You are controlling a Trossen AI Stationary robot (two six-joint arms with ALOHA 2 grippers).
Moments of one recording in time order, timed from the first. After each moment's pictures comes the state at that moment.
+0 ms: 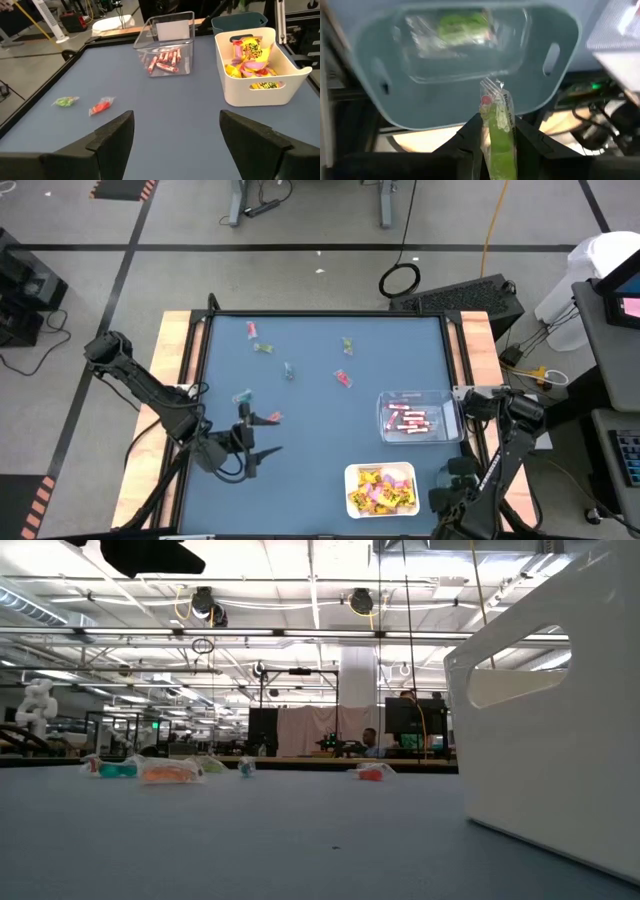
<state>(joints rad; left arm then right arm) -0.71 1.24 0.70 0.01 -0.83 -0.25 1.07 1.90 1.48 -1.56 -0.27 1.00</state>
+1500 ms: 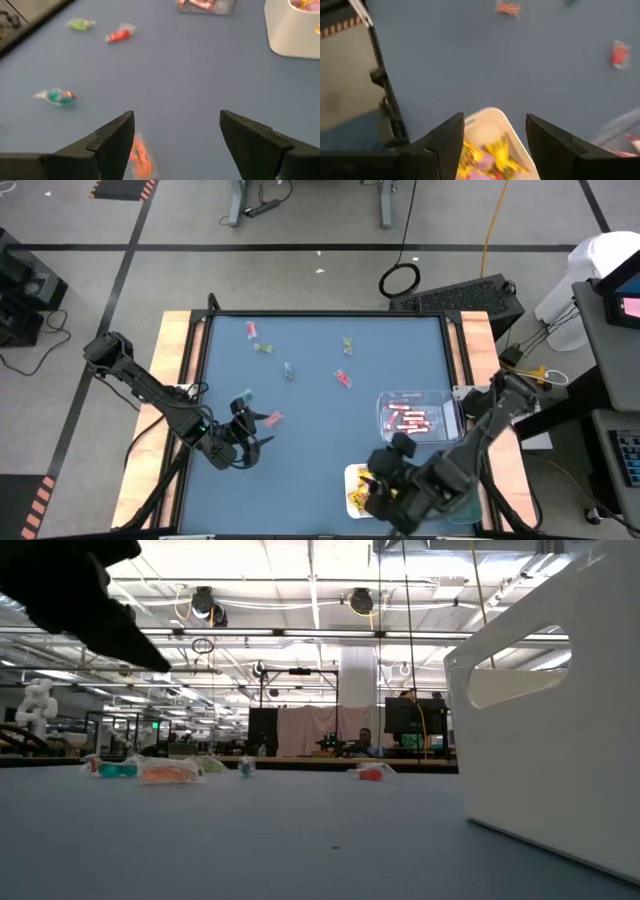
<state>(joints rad) -0.67 1.24 0.59 -0.22 -0.78 -0.65 0.78 1.80 1.76 -1.18 0.61 1.18</state>
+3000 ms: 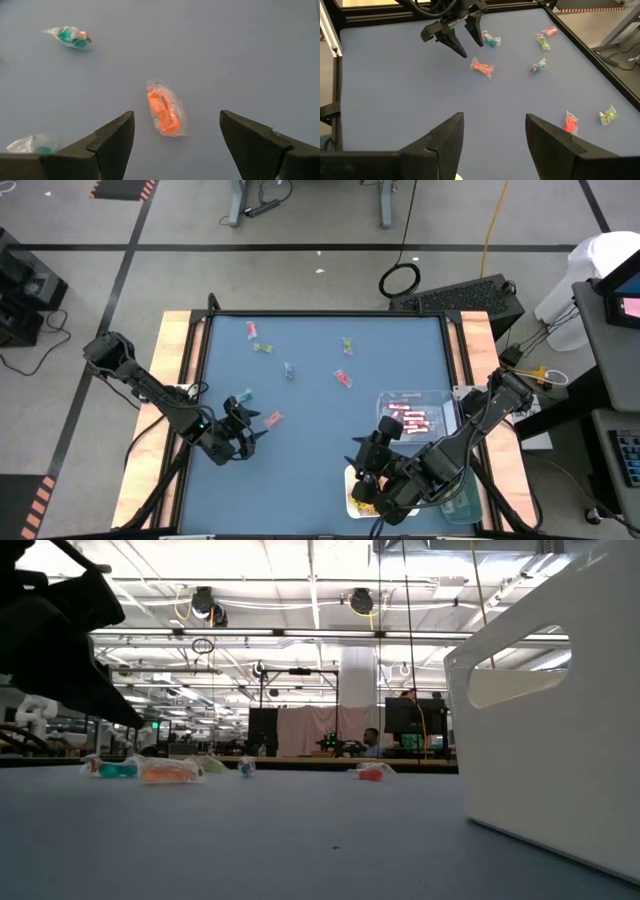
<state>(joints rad) -0.68 1.24 0.40 -0.15 -0.78 -0.87 0.69 1.80 1.76 -1.07 0.84 0.87</state>
